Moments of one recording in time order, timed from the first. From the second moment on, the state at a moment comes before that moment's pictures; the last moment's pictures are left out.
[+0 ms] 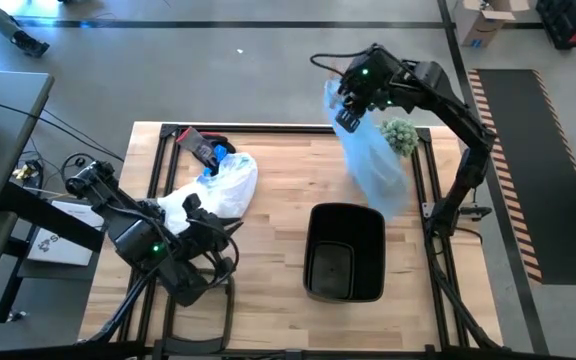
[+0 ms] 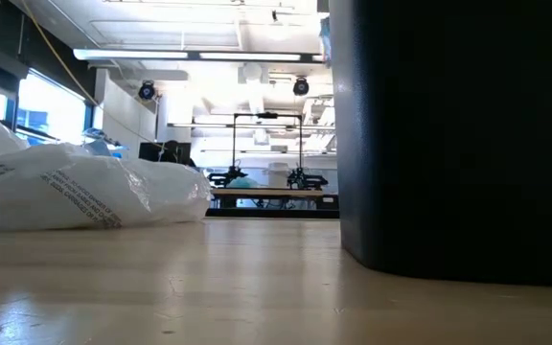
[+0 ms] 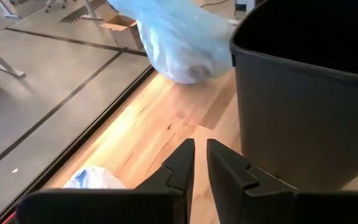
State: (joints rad) left arm -0.72 1.56 1.73 -1.35 -1.08 -0.94; right arm -0.47 1.75 2.28 -1.40 0.29 -0.06
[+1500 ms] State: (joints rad) left arm 0.40 1.55 1.26 -1.02 -0.31 -0.09; right arm 0.23 0.95 0.88 -0.26 0.05 0.29
